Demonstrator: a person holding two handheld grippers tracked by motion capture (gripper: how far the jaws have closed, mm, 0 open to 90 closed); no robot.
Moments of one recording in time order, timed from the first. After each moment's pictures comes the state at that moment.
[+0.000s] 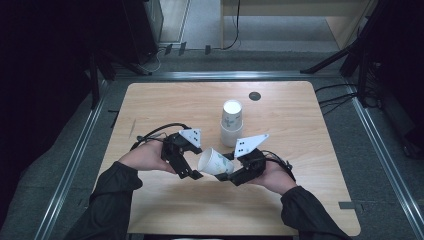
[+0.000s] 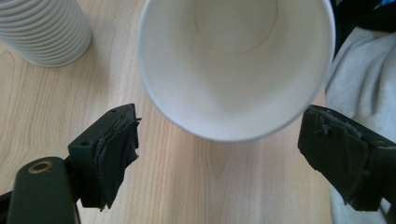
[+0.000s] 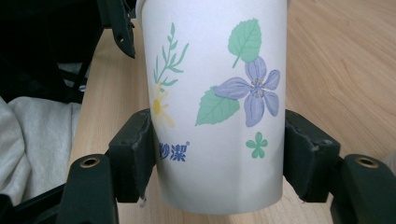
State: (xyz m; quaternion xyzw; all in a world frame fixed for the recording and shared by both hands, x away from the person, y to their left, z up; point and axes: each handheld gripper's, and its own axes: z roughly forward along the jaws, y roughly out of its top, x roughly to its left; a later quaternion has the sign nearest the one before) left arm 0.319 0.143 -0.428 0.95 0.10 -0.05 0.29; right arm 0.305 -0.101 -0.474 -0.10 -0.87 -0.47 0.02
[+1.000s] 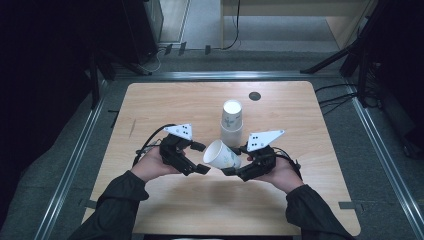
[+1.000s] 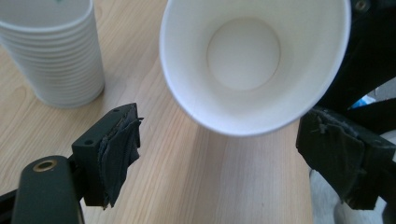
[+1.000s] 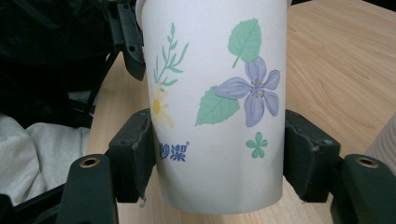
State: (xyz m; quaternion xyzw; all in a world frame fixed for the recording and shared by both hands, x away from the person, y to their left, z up) left arm 0.314 0.152 -0.439 0.87 0.18 -0.06 0.45; right arm 0.308 -0.124 -0.462 -0.12 -0.84 -0.52 0.03
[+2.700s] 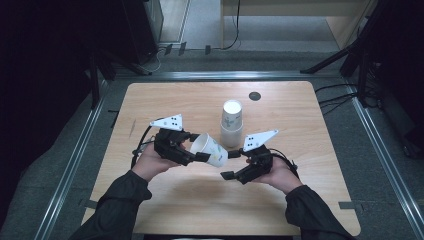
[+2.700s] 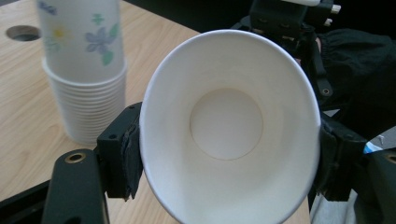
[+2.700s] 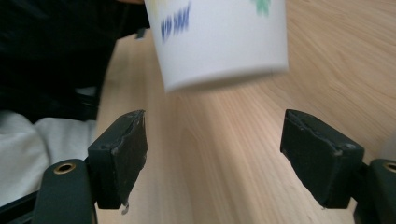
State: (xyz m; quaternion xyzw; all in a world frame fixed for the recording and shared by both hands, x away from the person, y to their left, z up) left arm 0.317 0.171 -0.422 0.83 0.21 -0.03 0.51; right arm 0.313 -0.119 -0.476 -0.14 -0.86 -0.50 0.05
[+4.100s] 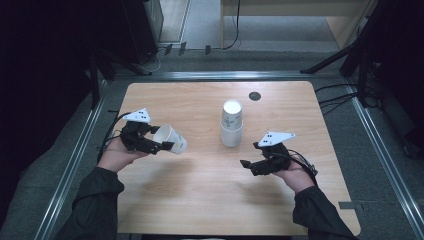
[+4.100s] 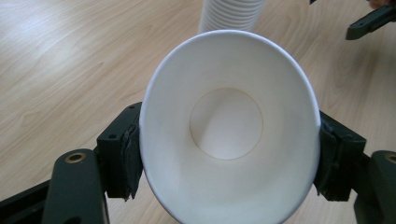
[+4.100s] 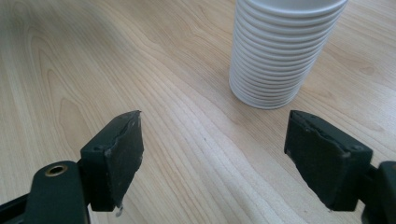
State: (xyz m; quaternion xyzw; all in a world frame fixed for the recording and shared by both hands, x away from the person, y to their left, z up) left arm 0.335 0.260 -0.435 0.85 0.32 0.07 0.40; right arm 0.317 -0.160 -0.484 -0.28 -0.86 -0.42 -0.10
